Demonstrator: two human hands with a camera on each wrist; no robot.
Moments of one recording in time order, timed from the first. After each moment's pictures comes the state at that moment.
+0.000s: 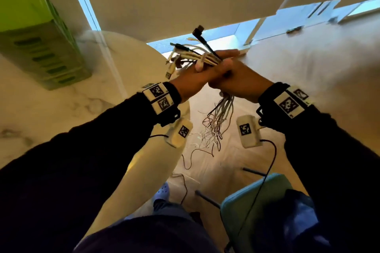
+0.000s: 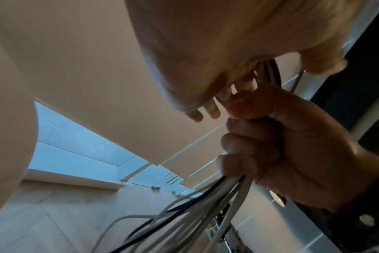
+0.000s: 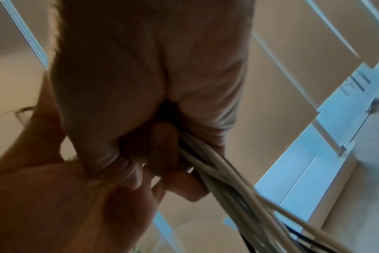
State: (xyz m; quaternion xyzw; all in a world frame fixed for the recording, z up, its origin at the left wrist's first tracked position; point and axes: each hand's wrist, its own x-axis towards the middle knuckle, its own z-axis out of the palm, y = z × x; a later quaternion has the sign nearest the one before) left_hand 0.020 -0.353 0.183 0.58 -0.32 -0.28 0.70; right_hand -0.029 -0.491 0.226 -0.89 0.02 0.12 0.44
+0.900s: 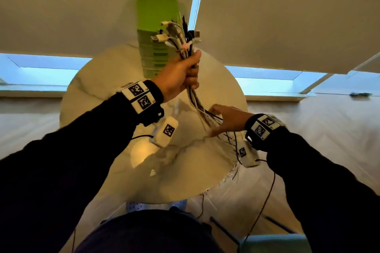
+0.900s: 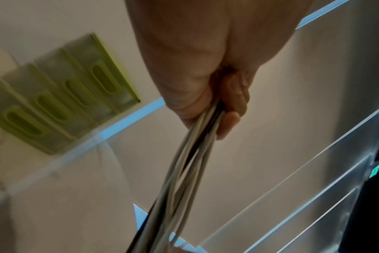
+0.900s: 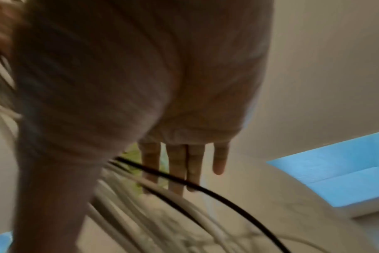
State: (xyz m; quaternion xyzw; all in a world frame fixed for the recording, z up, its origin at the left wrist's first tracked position) left_hand 0.020 -0.090 0.212 0.53 -0.02 -0.18 0.83; right_hand 0.011 -0.311 0.141 -0.92 -0.16 0.34 0.14
